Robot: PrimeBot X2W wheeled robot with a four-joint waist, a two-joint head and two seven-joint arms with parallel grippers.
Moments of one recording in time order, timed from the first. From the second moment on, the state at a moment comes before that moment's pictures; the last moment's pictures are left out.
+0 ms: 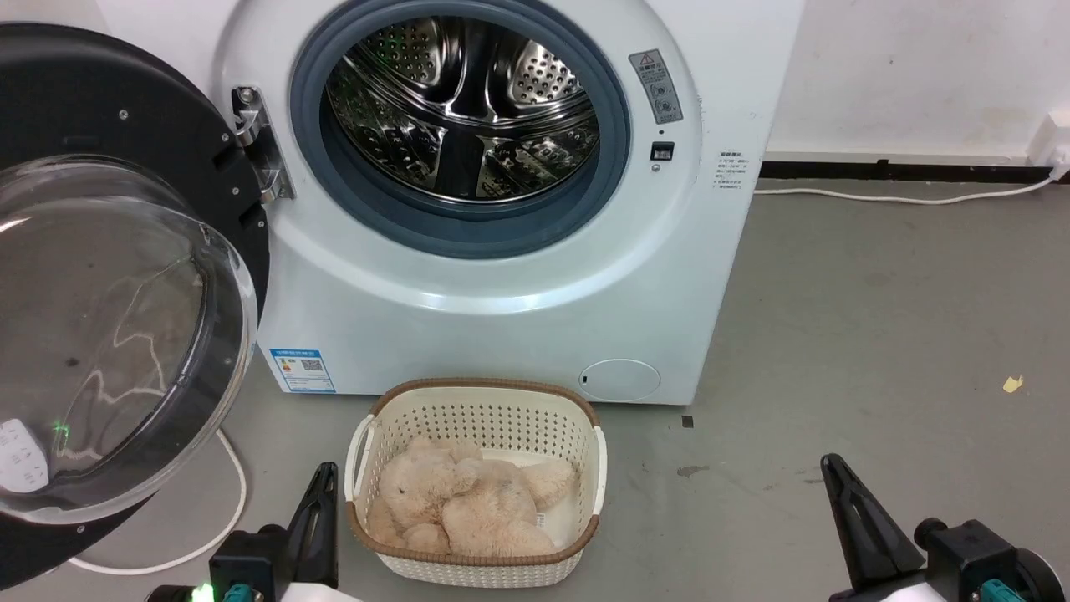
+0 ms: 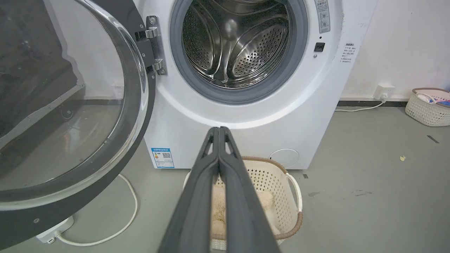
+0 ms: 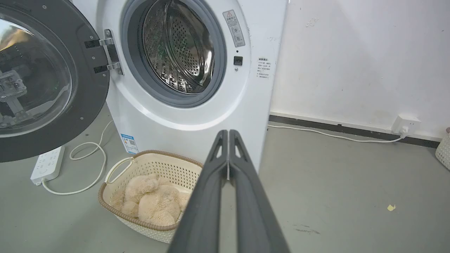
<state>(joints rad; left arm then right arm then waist) 0.08 0.19 -0.16 0.03 -0.21 0.12 -0.15 0.11 -0.05 0.00 -0.01 0.04 0.13 -0.16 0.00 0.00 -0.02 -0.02</state>
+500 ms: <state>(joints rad) 0.08 0.16 -0.13 0.03 -0.17 0.10 -0.12 0.09 -0.05 0.00 -0.01 0.03 0.13 -0.13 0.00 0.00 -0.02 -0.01</state>
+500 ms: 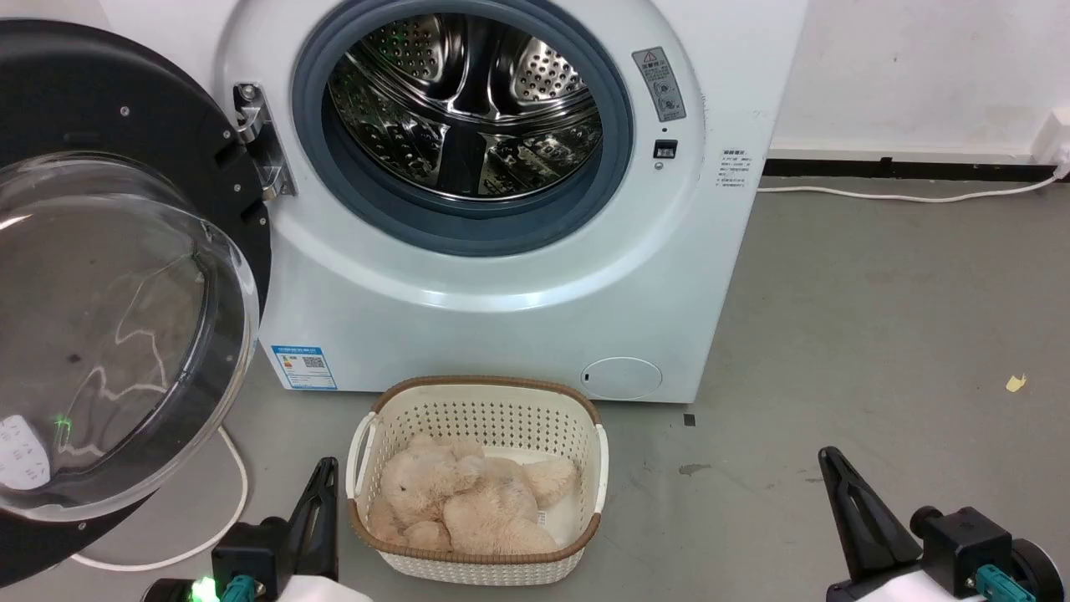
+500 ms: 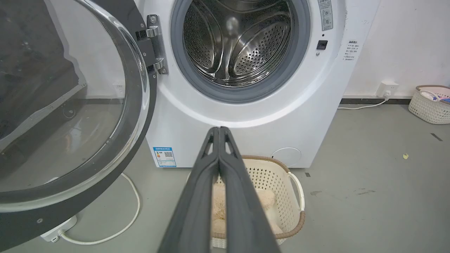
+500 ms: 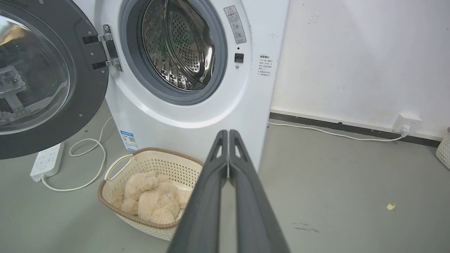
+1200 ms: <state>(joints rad) 0.06 0.13 -0.09 0.02 -0.11 0.07 -0.08 0.07 -0.05 0.00 -0.01 0.02 0.13 -0.09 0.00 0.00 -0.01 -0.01</state>
